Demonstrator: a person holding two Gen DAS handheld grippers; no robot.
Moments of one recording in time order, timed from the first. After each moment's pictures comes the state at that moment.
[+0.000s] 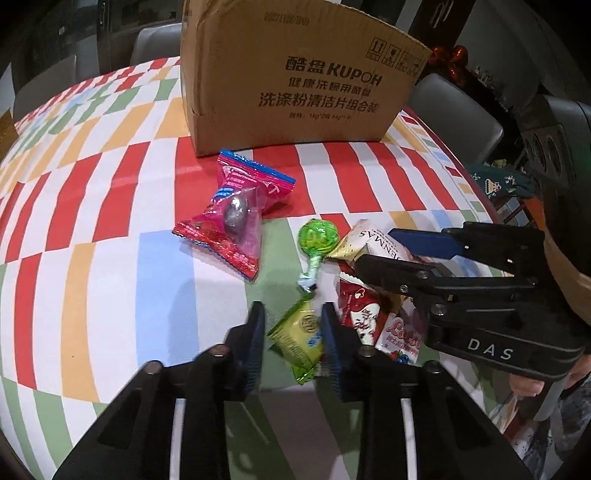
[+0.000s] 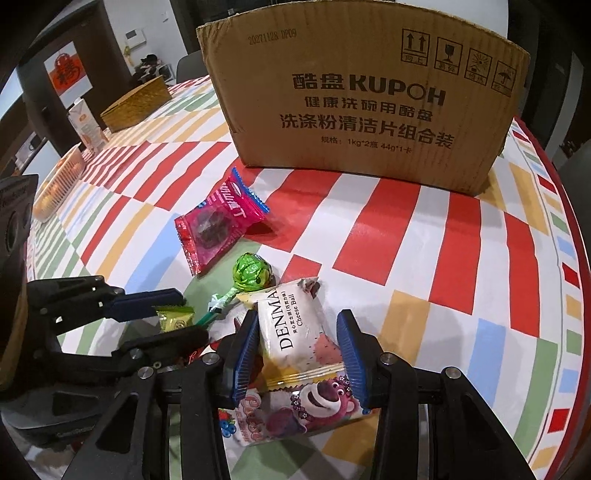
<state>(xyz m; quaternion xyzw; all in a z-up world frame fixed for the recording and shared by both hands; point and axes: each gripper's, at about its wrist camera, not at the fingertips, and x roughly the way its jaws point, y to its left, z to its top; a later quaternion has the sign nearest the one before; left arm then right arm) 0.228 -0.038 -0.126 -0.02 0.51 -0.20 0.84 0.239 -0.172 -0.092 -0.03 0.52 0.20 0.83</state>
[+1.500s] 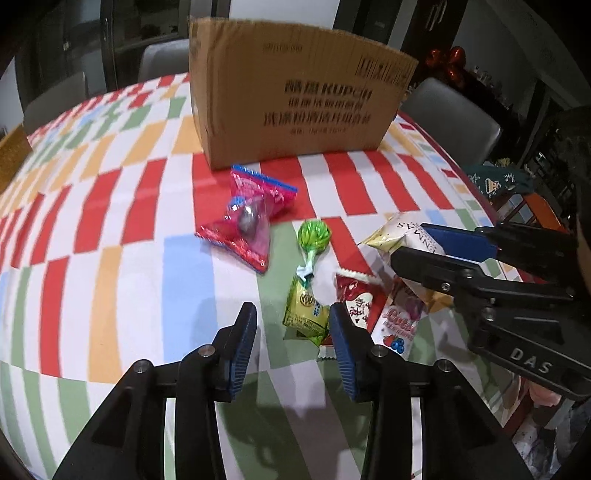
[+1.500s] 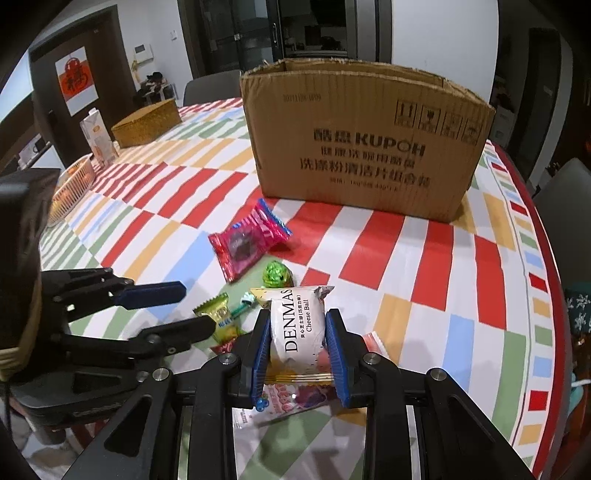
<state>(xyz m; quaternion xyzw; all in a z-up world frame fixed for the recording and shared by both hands) 0.209 -0.033 -0.112 0.01 0.49 -0.19 0.85 0.198 -0.172 -0.054 -0.04 0.46 0.18 0.87</state>
